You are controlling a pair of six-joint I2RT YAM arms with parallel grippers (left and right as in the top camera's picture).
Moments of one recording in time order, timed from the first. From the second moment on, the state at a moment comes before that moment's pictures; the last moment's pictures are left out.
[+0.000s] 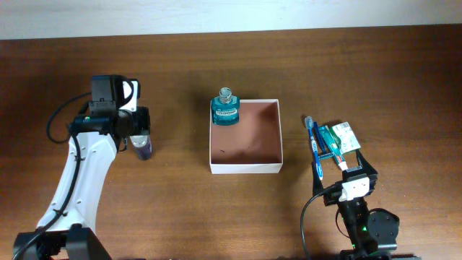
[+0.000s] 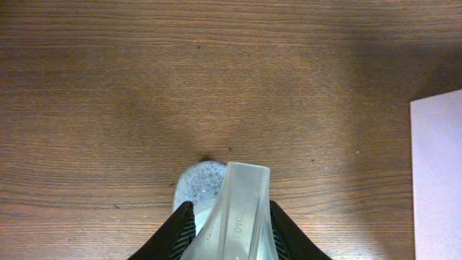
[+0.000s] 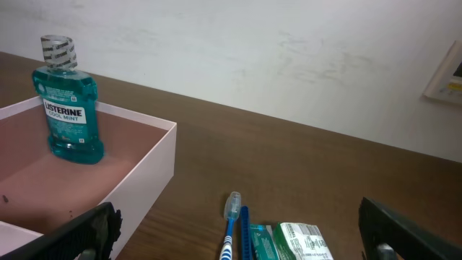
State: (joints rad) left arm 0.02 1.55 1.18 -0.67 0.02 0.02; right arm -0.01 0.02 0.01 -0.06 -0.18 -0.19
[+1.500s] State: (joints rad) left arm -0.45 1.27 1.17 -0.43 0.06 -0.10; right arm -0.01 0.02 0.01 -0.06 -0.18 -0.19
